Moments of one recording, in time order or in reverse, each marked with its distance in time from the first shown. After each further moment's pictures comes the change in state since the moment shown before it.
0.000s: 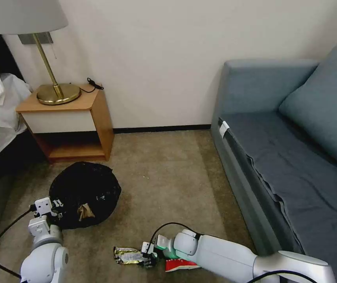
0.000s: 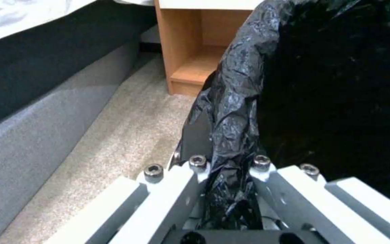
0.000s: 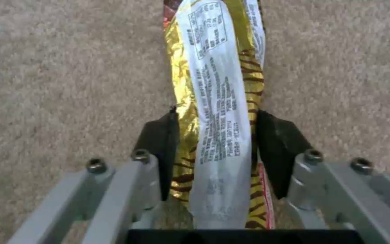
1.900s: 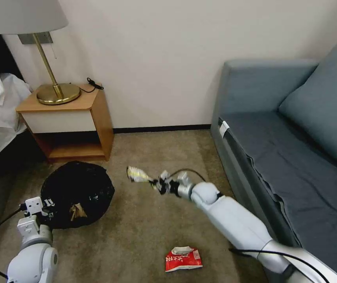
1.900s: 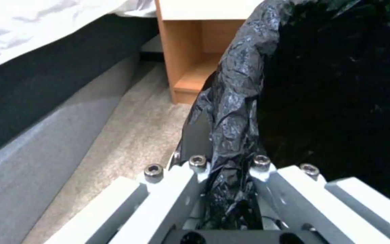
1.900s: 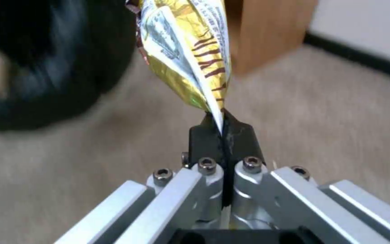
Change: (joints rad) left arm 0.010 0.078 -0.022 -0.005 -0.046 0.006 0.021; right arm 0.019 -0.004 0.639 0.158 0.104 -0.006 -0.017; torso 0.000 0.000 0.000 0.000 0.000
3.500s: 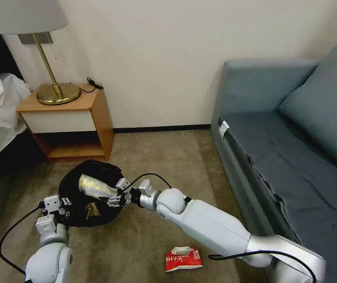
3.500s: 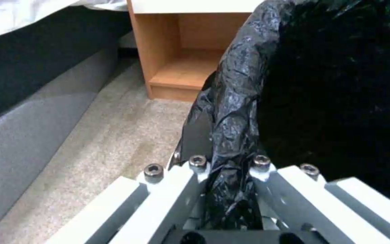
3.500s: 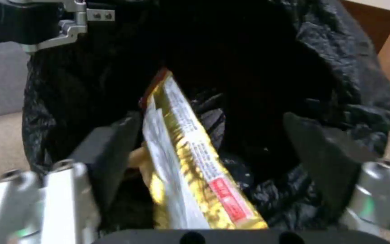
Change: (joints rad) left arm 0.001 -0.056 0.066 0.000 0.053 -0.022 0.006; right arm 0.062 0.071 -0.340 0.104 0.098 0.048 0.170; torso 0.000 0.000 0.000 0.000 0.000
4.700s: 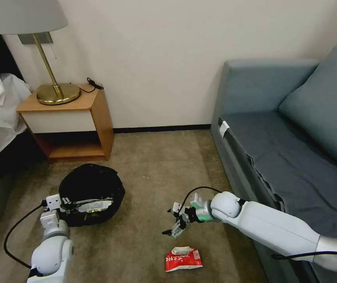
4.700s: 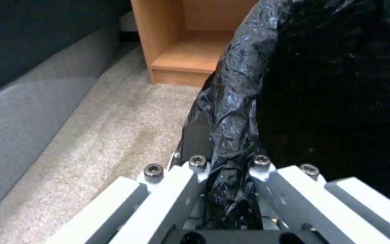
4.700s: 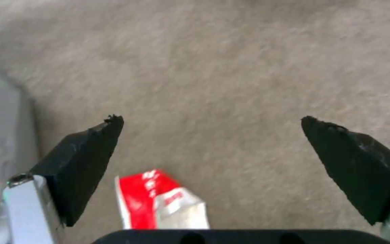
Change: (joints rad) left arm -0.100 0.019 0.019 0.169 0.010 -0.009 -0.015; right arm 0.089 -0.485 -0.190 0.148 -0.002 -0.177 -0.362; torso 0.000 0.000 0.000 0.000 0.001
